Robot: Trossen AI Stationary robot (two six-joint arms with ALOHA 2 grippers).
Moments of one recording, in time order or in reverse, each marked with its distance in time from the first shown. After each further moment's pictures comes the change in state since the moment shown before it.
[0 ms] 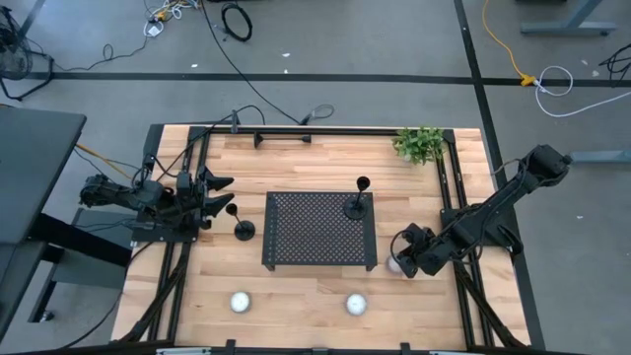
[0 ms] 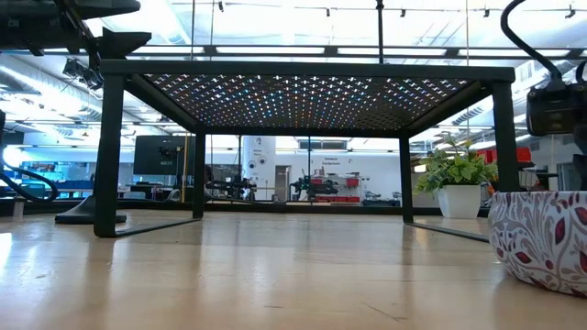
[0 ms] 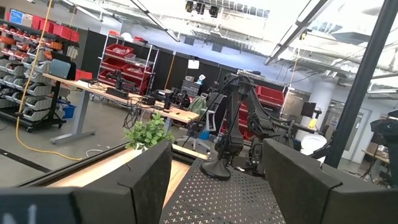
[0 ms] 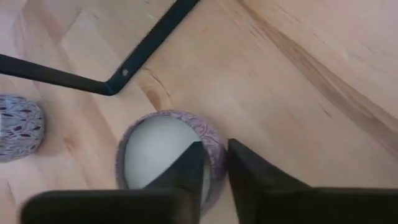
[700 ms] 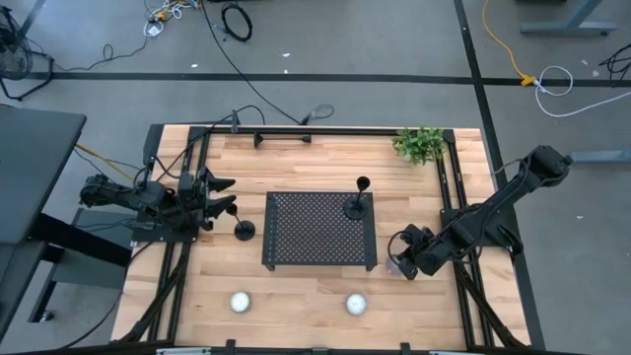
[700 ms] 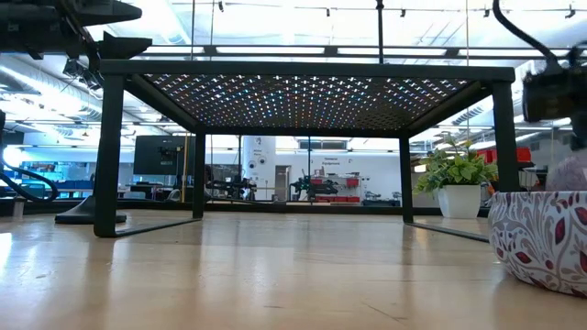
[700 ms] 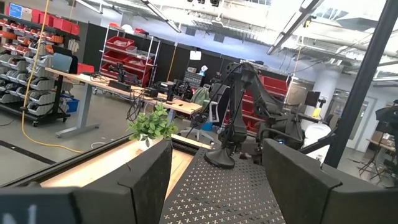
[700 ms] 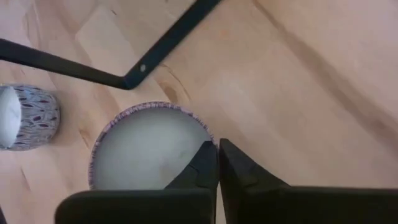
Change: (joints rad) left arm 0.000 0.000 0.000 -0.047 0.000 -0.001; right arm -0.030 0.001 0.089 -0.105 -0.040 -0.054
